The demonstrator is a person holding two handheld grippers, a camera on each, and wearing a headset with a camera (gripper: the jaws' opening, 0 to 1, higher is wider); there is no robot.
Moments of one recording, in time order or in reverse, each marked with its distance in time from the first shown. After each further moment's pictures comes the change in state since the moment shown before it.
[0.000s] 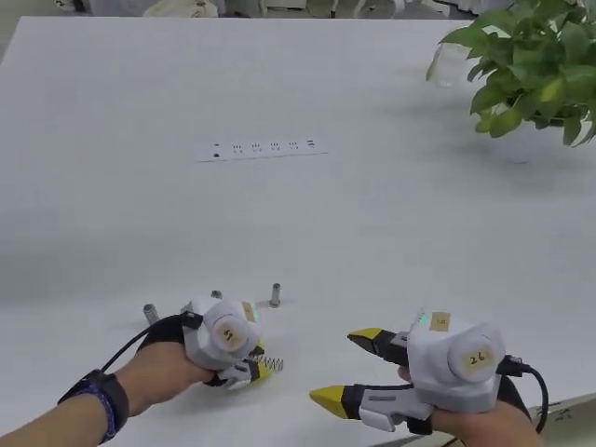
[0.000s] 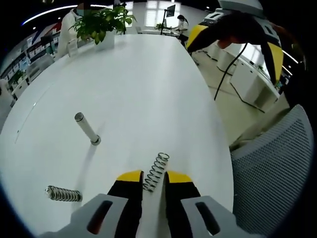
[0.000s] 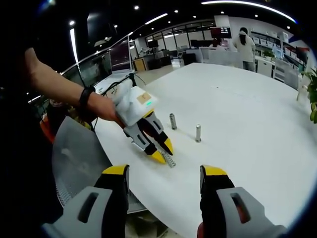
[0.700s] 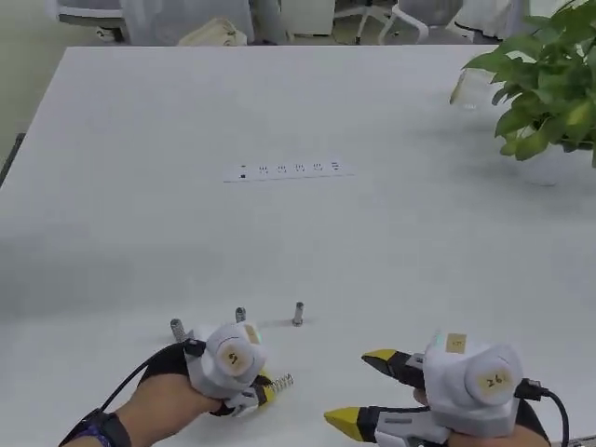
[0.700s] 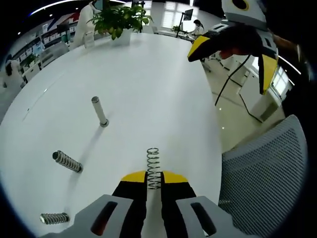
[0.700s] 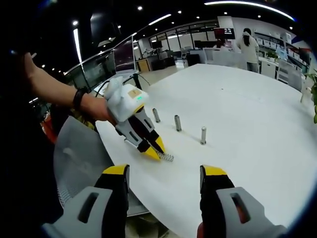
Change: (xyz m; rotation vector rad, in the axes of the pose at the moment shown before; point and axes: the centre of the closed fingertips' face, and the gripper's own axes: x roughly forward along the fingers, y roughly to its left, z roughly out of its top) left arm -0.031 -0.009 -0.015 -0.142 -0.019 0.065; right arm 0.007 0.008 0.002 -0.013 -0.007 0.039
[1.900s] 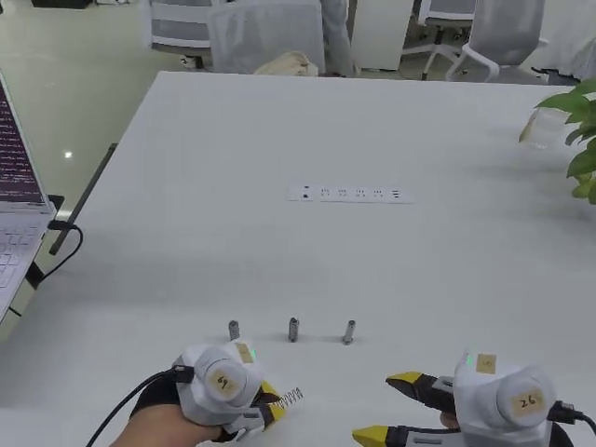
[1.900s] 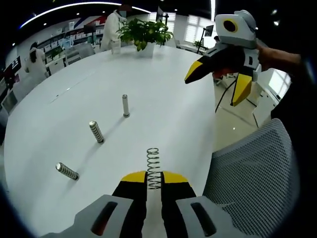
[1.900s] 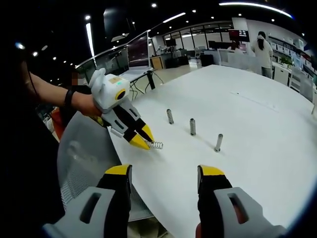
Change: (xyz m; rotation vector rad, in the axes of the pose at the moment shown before) left arm -0.062 -0.007 -0.021 -0.133 -0.103 0.135; right arm 0.017 0.021 0.007 -0.075 0.023 0.092
